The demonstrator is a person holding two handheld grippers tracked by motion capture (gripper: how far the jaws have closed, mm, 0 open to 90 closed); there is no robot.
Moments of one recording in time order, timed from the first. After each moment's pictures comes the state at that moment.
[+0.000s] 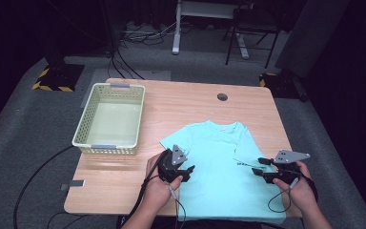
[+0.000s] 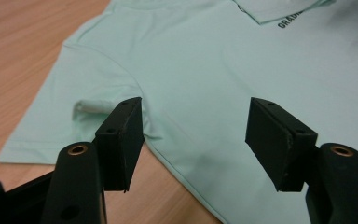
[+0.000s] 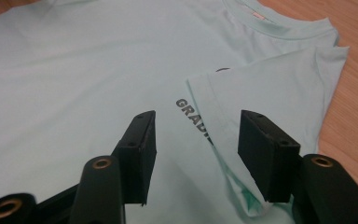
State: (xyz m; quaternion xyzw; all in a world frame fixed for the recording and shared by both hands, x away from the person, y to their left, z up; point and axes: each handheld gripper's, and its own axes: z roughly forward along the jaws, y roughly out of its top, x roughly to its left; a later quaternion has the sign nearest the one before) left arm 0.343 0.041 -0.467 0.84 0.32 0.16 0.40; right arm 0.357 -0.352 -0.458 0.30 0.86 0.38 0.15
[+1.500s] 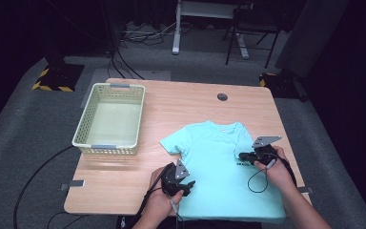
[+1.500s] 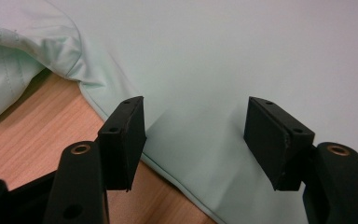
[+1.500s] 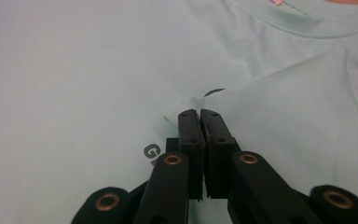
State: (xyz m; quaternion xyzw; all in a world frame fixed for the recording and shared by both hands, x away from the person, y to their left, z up) left arm 0.325 0.035 -0.503 0.87 0.30 0.13 0.38; right arm 0.419 -0.313 -0.480 0.31 0.88 0.33 0.11
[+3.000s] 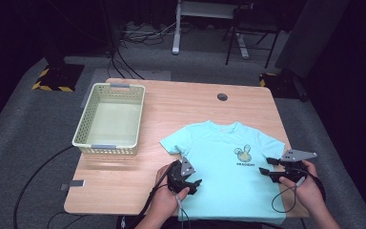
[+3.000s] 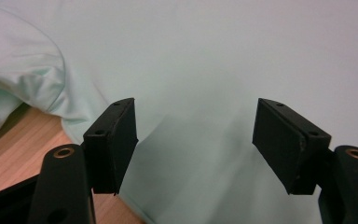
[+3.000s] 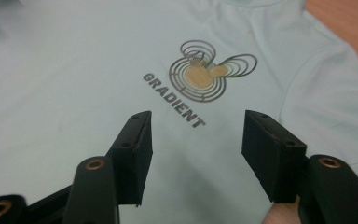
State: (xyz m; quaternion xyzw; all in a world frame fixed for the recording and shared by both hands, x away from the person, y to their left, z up) left arm 0.334 0.017 -0.501 0.86 0.30 0.12 0.40; right arm 0.358 -0.375 -0.461 0.34 0.86 0.36 0.15
